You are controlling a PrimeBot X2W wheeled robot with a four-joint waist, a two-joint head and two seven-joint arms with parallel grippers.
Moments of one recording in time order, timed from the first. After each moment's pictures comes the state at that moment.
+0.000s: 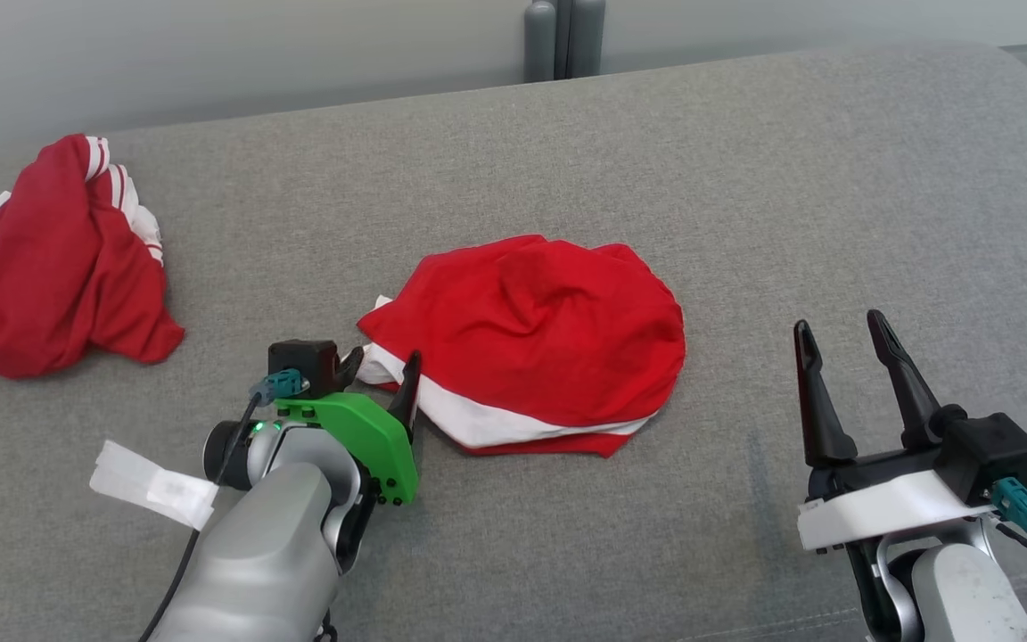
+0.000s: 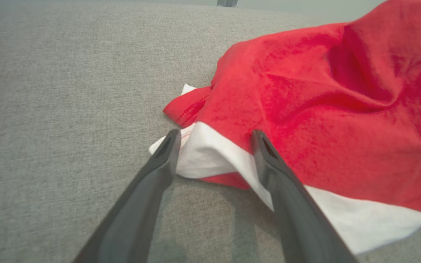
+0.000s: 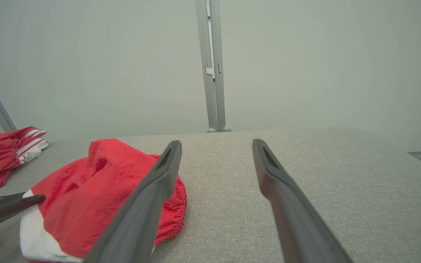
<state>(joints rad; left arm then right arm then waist) -0.70 0.06 -0.77 1.11 -0.81 -0.08 -0.26 -0.08 -0.05 0.02 0.04 0.13 0.13 -0.26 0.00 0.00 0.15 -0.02</state>
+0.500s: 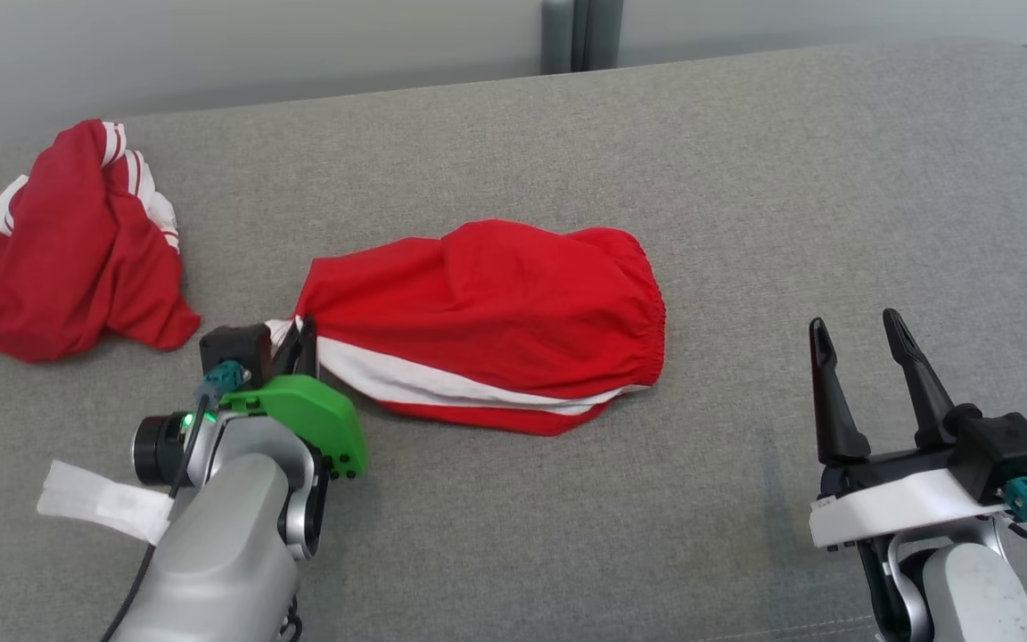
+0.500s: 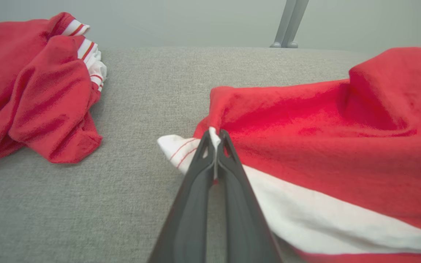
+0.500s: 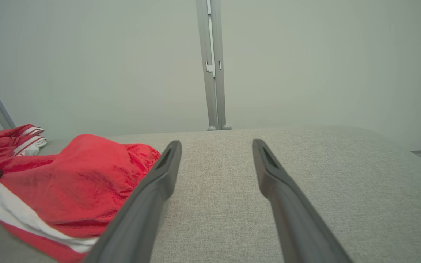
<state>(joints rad) -0.66 0.14 -0.60 0.94 -0.68 0.11 -0.26 -0.08 -0.05 -0.01 0.04 0.12 0.13 -0.26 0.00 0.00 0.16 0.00</state>
